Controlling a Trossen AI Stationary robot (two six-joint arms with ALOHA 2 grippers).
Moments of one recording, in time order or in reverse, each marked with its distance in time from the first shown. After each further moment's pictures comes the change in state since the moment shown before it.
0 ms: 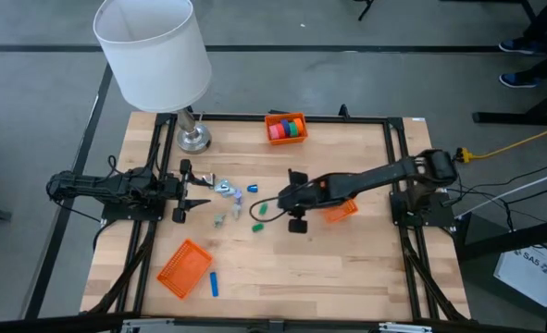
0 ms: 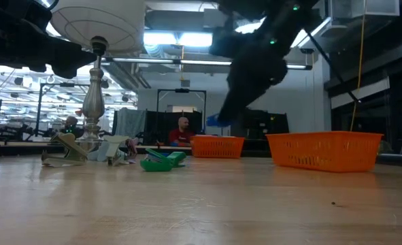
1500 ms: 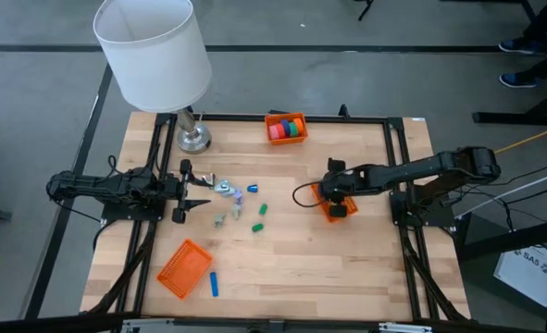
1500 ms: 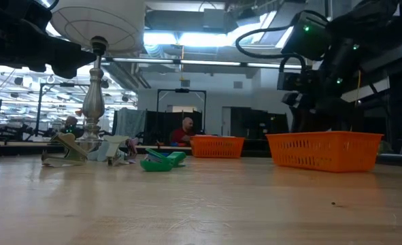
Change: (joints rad) left arm 0.000 0.000 0.000 0.000 0.007 0.000; right arm -0.148 -0.359 -0.522 0.075 0.052 -0.220
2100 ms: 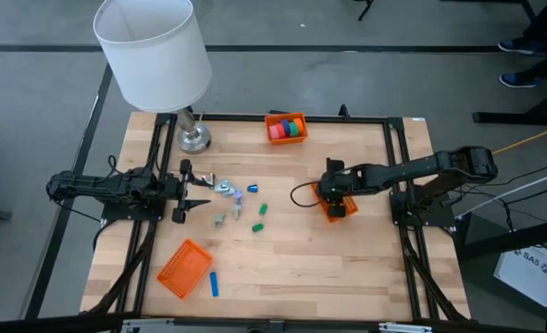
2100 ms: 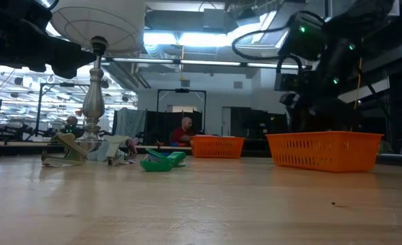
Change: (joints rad) left arm 0.000 0.000 0.000 0.000 0.000 0.000; right arm 0.000 0.020 0.045 -0.051 -0.003 0.024
